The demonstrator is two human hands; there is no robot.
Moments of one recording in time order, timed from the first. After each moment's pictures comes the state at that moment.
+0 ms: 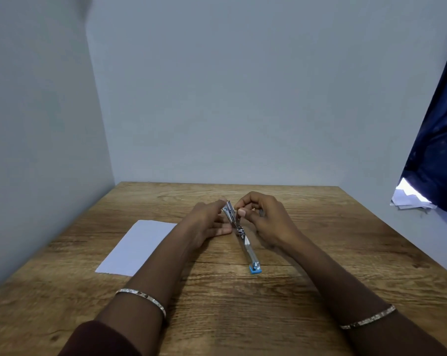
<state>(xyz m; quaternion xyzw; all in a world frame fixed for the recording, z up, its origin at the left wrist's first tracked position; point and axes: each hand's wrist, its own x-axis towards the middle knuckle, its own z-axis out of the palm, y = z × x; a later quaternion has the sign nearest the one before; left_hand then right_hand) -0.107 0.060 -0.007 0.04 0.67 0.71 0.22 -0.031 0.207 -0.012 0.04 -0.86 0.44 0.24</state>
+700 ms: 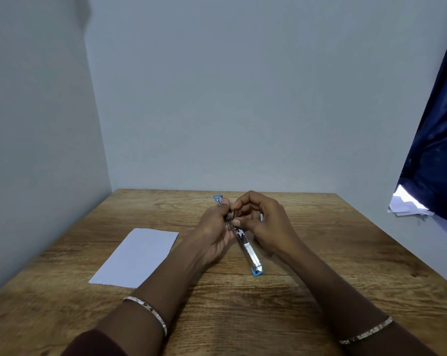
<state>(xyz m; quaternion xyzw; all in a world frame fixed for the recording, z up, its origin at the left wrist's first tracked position) -0.082 0.082 -0.004 0.08 0.40 0.86 0.30 -0.021 0.200 0.001 0.10 -0.81 0.52 0.27</state>
